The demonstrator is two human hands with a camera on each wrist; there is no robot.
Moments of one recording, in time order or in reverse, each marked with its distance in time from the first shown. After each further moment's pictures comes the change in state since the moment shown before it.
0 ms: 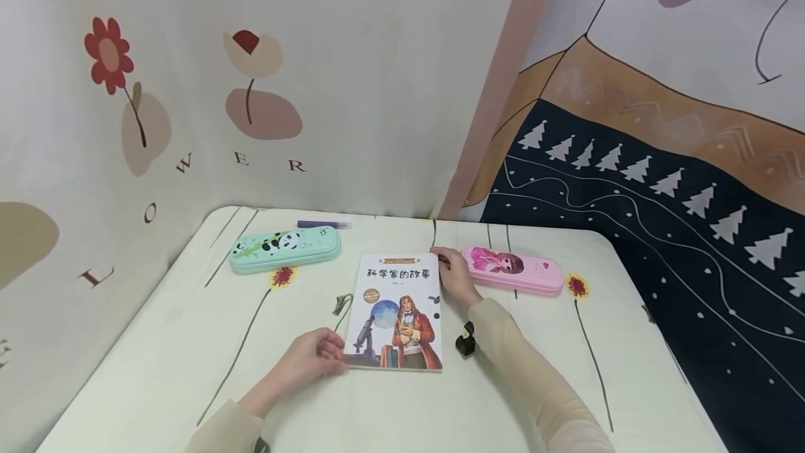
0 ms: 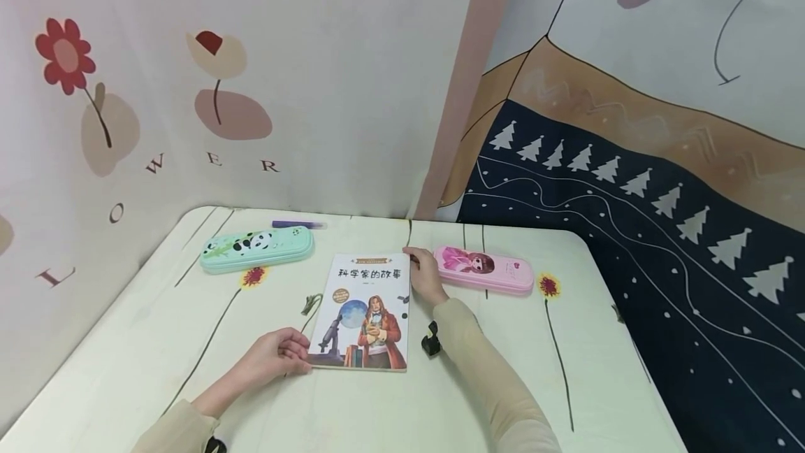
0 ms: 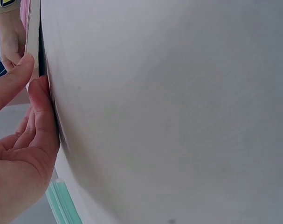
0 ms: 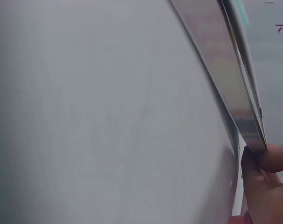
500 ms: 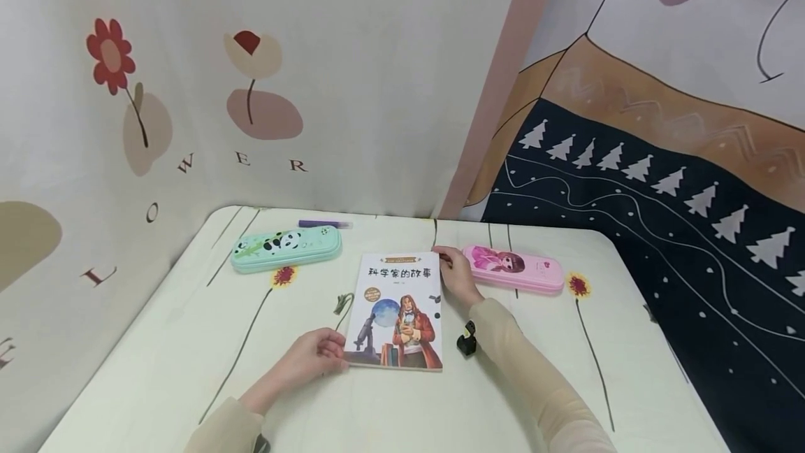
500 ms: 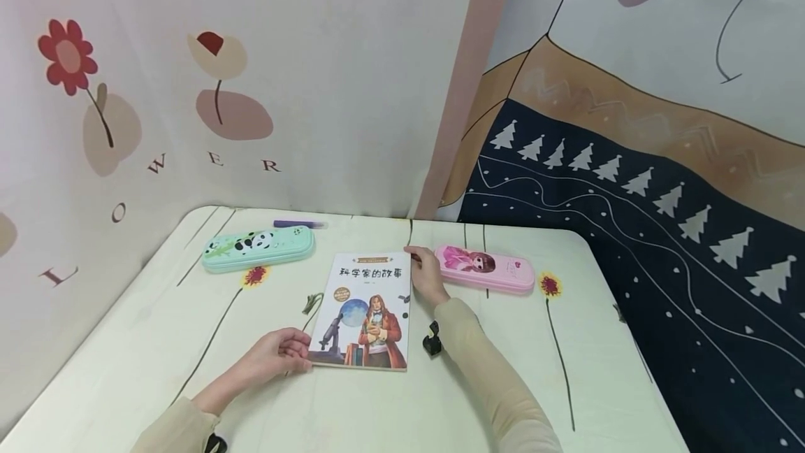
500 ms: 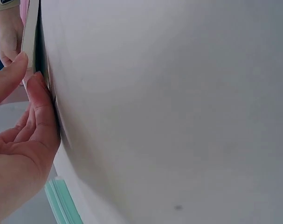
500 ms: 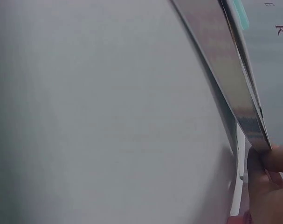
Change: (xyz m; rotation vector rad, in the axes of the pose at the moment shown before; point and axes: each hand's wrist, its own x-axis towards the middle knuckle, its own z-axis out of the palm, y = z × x) left_hand -0.003 0.005 -0.004 -0.024 -0.051 0.008; right_hand -0.001 -0.003 -0.002 0.053 0.026 0.018
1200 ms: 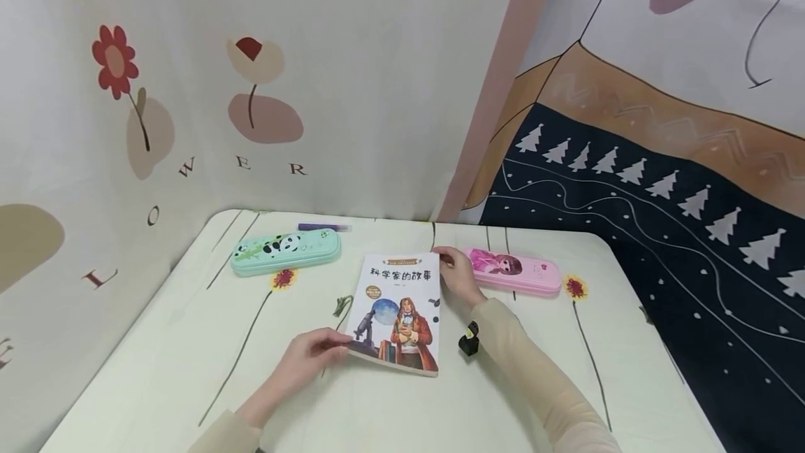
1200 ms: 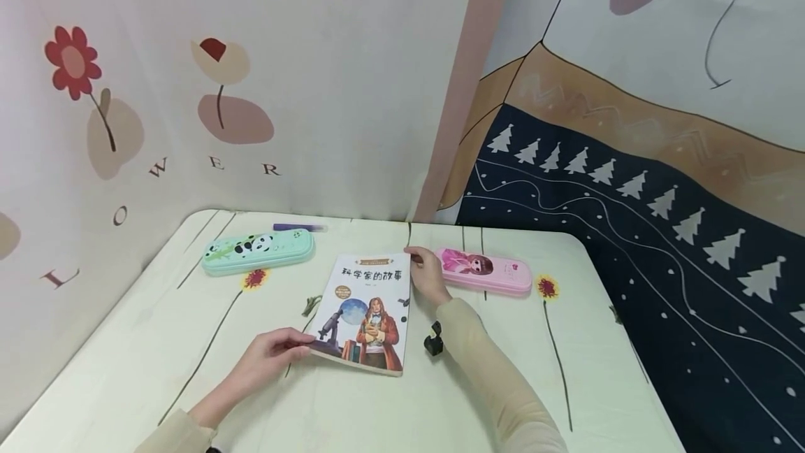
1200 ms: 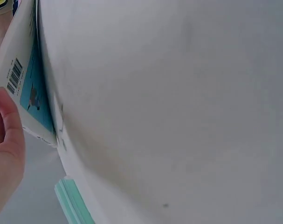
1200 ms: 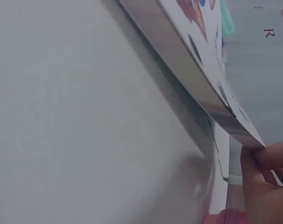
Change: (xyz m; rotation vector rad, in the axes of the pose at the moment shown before) left_hand -0.012 0.006 0.003 -0.062 0.126 0.247; right_hand -0.001 -0.009 -0.009 0.055 -0.008 0.065
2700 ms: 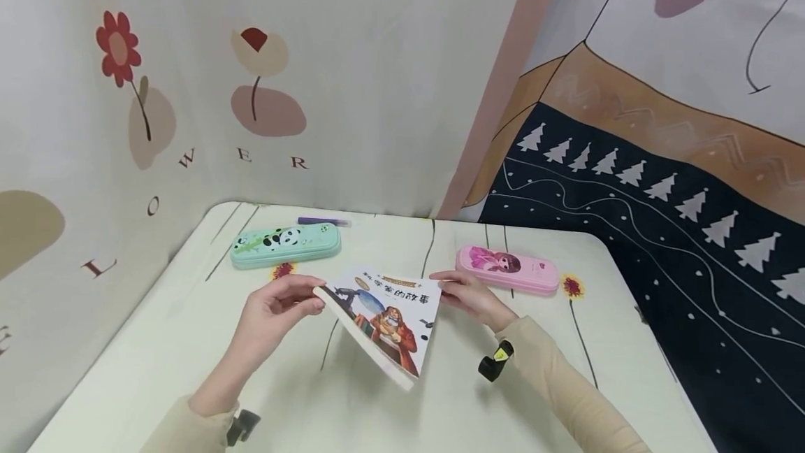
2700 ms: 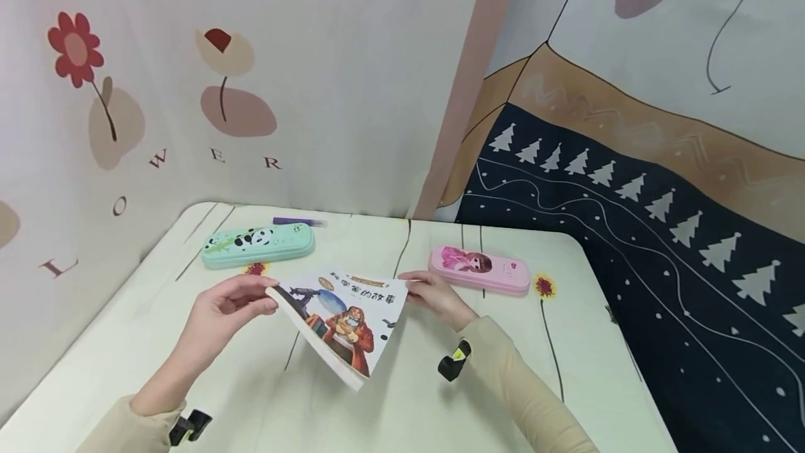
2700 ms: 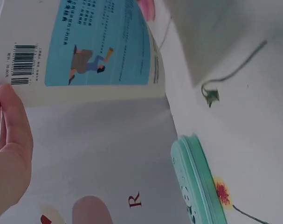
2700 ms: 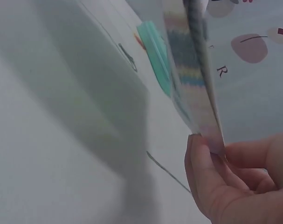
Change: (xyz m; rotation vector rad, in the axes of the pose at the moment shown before) left_hand -0.010 0.097 -0.049 -0.129 0.269 0.127; right_hand -0.057 -0.033 -0.038 0.379 -0.443 0.313
